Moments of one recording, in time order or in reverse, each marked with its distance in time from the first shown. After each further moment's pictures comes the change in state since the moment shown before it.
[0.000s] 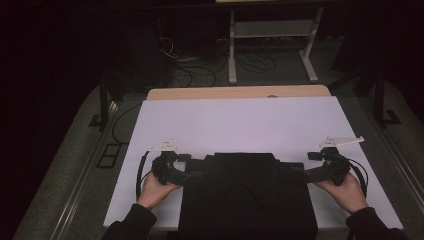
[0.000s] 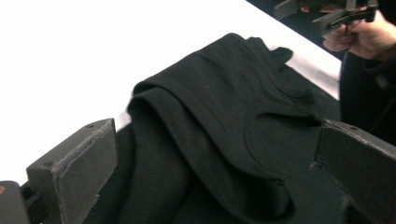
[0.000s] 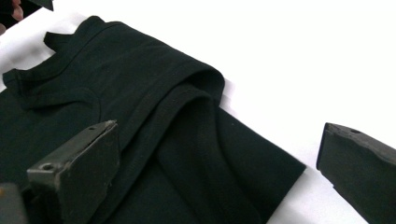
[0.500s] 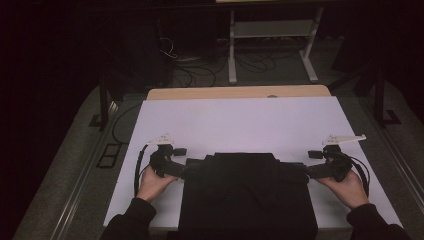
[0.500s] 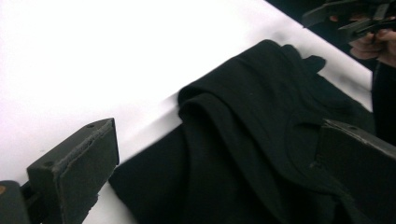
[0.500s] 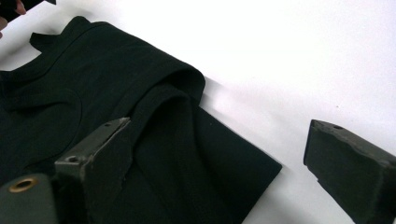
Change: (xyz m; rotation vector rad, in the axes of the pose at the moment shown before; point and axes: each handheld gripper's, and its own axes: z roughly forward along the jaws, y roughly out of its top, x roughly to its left) left arm 0.028 0.001 0.002 -0.012 0.058 -0.045; right arm -0.016 -0.001 0.001 -0.004 -0.003 0.007
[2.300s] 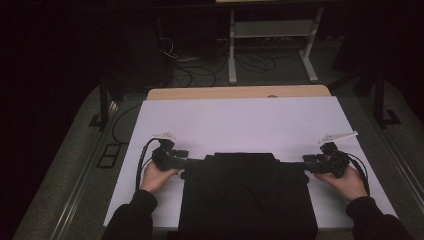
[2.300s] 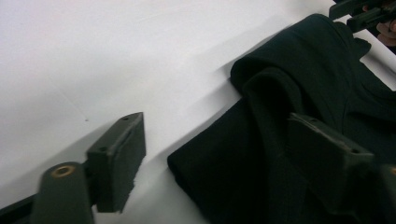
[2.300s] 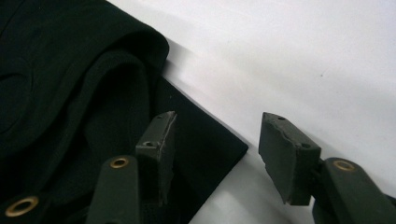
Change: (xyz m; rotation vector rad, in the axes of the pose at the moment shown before) left arm 0.038 -0.007 0.018 0.110 0.010 -0.083; right arm -0.027 -0.004 0.018 0.119 -0.006 0.007
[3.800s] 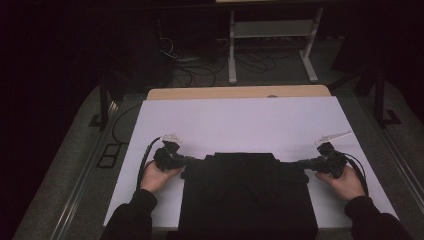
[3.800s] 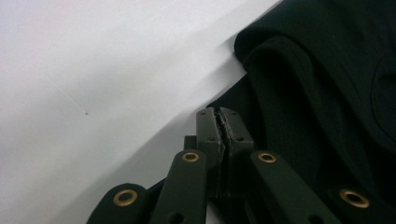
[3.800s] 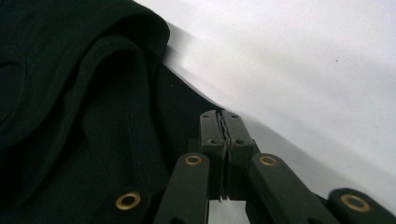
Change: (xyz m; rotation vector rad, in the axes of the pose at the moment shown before) left arm -0.018 0.007 0.004 0.125 0.108 0.114; right arm 0.000 0.001 0.006 0.057 0.011 0.013
